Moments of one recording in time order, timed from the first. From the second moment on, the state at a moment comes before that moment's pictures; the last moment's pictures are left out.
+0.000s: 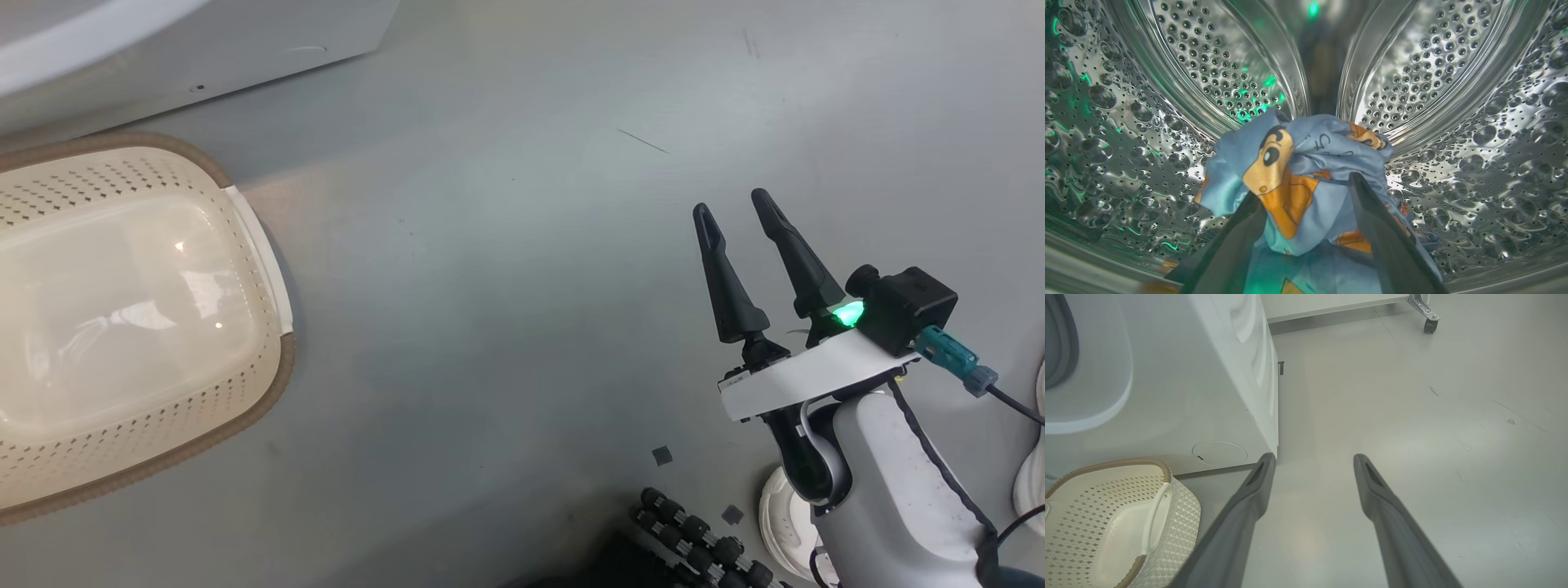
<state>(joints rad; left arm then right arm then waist) -1.49 0.31 -0.08 0.99 -0.11 0.08 -0.20 -0.32 -0.07 0.29 0.16 0.41 0.12 -0.26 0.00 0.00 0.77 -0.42</state>
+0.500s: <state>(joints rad) -1.49 0.23 -0.07 1.05 -0.12 0.09 -0.19 -0.31 -0.09 0.25 0.17 0.41 0.12 -0.26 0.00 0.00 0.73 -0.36</state>
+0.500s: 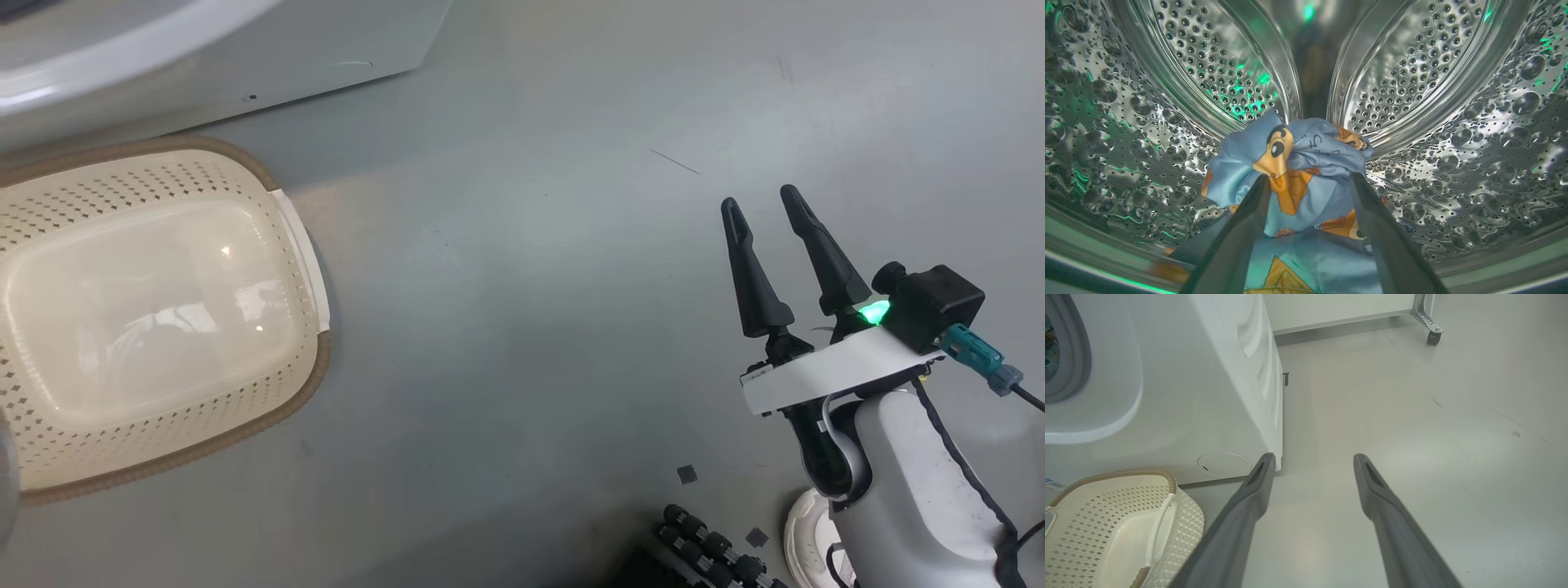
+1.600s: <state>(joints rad) -1.29 0.06 -0.10 1.04 -0.15 0.09 -0.25 -0.31 -0.13 0.17 0.16 0.40 0.12 -0.26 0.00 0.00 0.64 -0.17</state>
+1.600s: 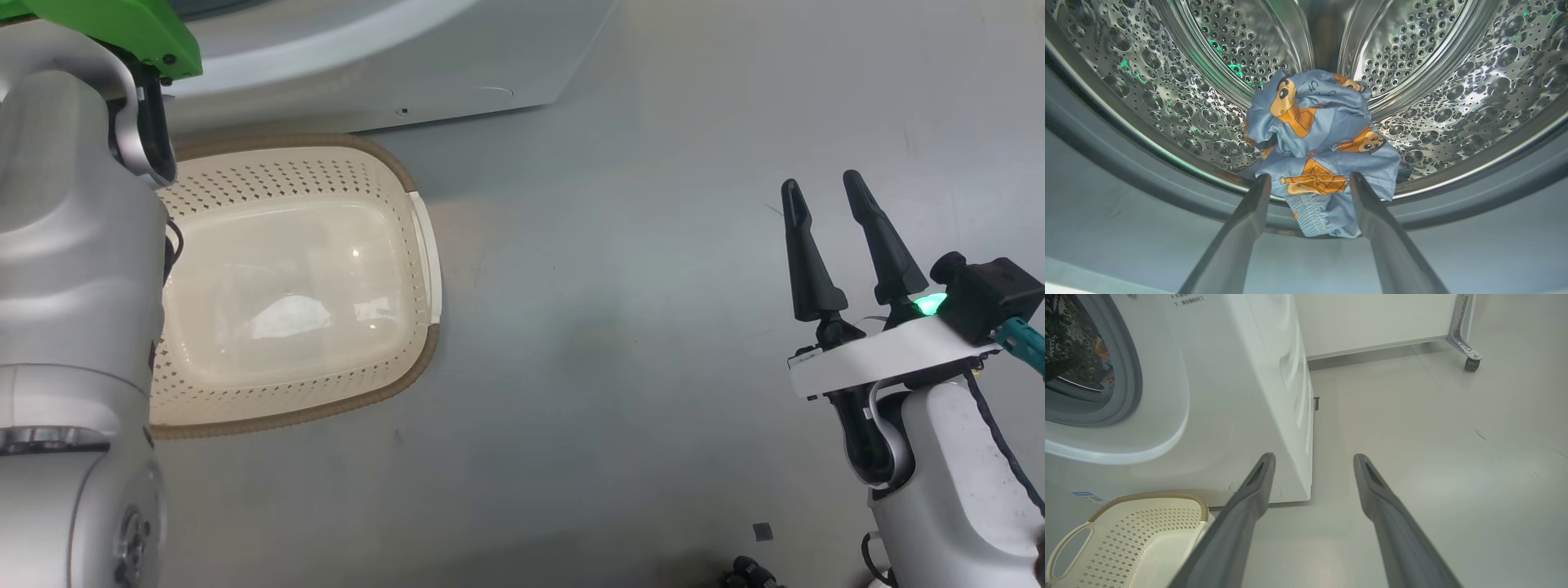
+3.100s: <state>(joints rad) -0.68 0.03 -0.15 0.52 -0.20 0.08 -0.26 -0.27 -0.18 0.10 0.13 0.37 0.12 -0.26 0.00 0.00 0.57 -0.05</state>
